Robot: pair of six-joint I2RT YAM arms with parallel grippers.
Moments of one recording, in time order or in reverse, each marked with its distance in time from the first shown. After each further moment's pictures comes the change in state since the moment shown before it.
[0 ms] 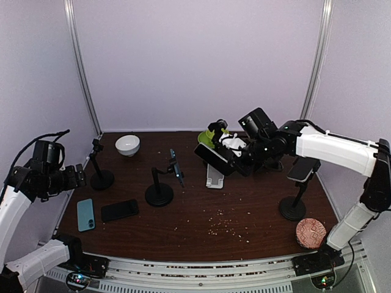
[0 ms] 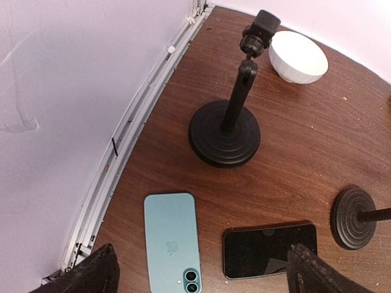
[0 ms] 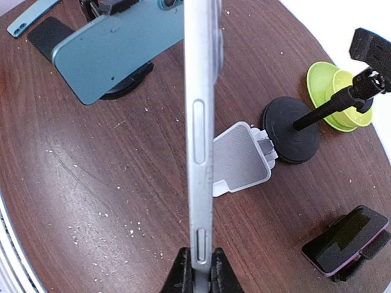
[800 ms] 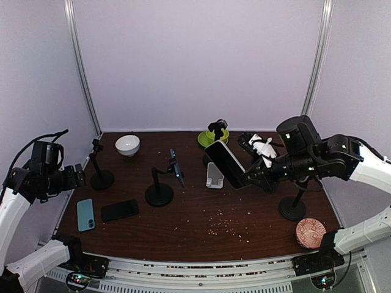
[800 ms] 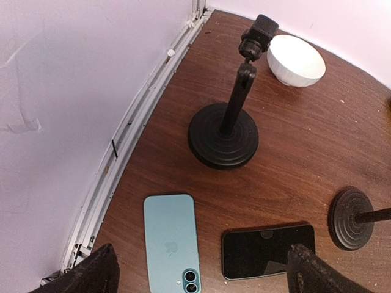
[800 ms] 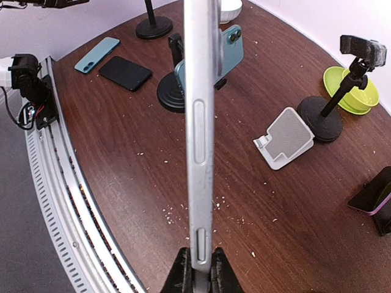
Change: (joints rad) left arm 0.000 -0.020 -0.002 0.000 0.001 0.000; right arm 0.217 -0.449 -0.190 -0.077 0.050 0.345
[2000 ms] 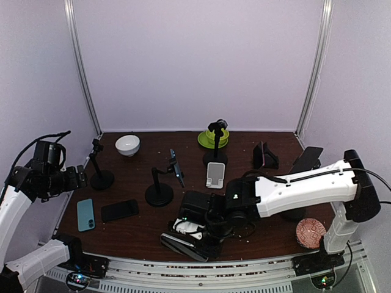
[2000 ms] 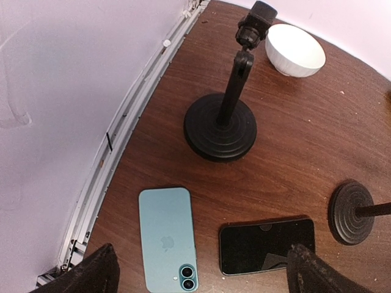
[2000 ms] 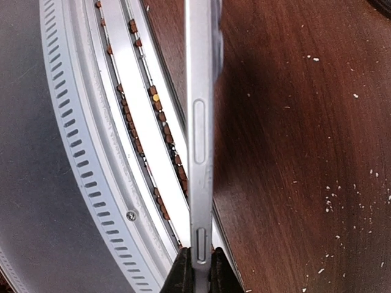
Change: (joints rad) left arm 0.000 0.024 -0.004 -0.007 0.023 -0.019; right arm 0.415 0.643 0.245 -0.148 -0.079 0.136
